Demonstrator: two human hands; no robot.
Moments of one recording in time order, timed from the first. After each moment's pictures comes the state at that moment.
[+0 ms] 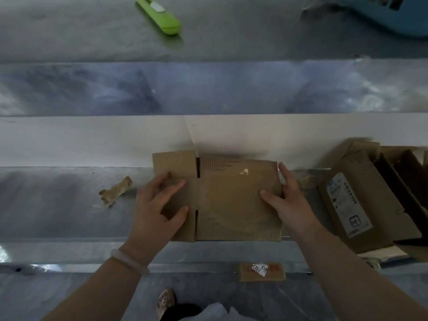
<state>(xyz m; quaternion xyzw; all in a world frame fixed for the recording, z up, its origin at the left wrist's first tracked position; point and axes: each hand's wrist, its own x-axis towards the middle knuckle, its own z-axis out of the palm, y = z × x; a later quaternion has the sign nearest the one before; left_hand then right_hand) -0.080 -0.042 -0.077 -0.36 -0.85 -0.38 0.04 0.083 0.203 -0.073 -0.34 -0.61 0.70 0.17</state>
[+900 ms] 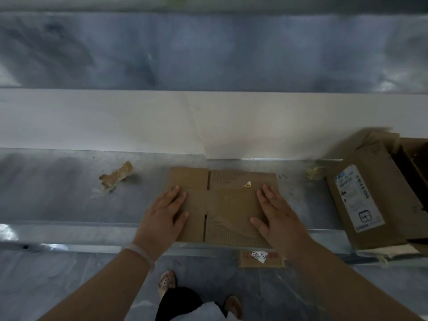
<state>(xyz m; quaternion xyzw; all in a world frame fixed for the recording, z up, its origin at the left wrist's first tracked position) -0.077 -0.056 -0.139 -0.36 -0.91 -0.15 -0.11 0.105 0.180 -0.125 -0.25 -0.95 0.17 -0.09</state>
